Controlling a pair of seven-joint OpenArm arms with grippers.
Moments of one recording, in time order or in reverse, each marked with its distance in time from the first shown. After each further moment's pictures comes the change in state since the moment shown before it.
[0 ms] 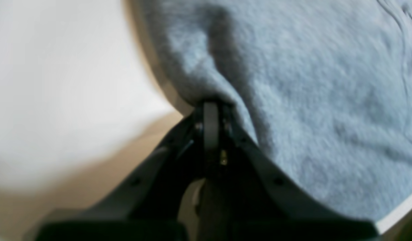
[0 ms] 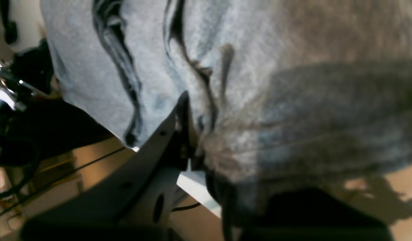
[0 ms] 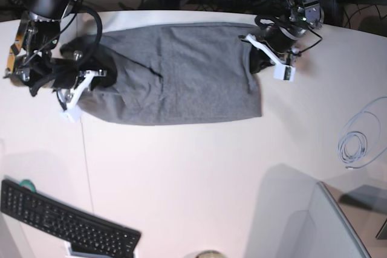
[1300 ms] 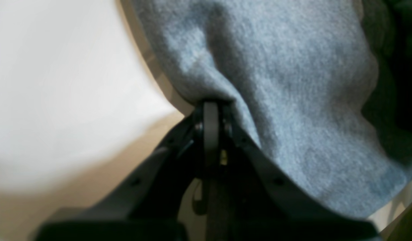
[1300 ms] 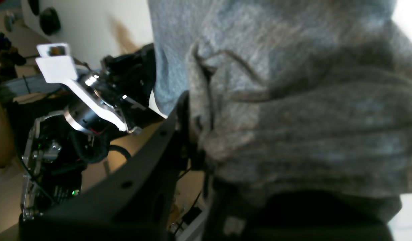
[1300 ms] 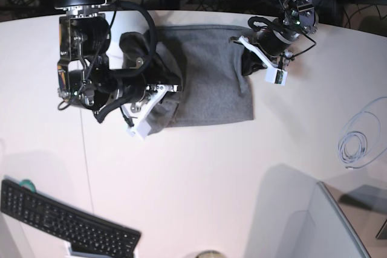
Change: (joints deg) left arm -1.1 0.5 1.1 0.2 0.9 0.0 0.9; right arm -1.7 -5.4 -28.3 14.5 0.5 -34.0 -0.5
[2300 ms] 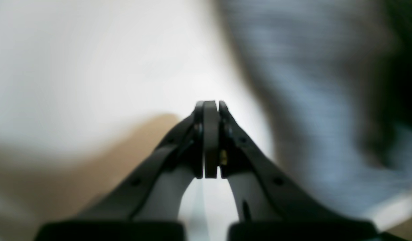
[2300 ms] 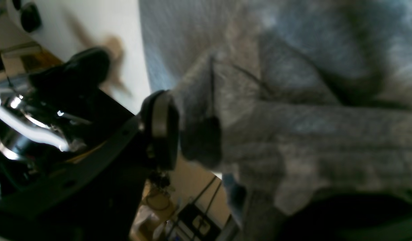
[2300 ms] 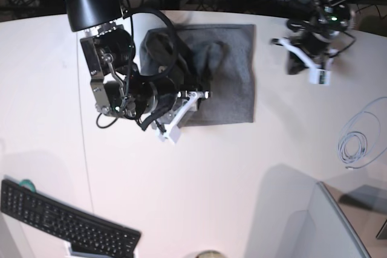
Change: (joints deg) left arm 3.7 -2.4 -15.1 13.8 0.8 0.0 12.0; right arm 6.2 0.3 -13.3 -11.9 -0.2 -6.1 11.3
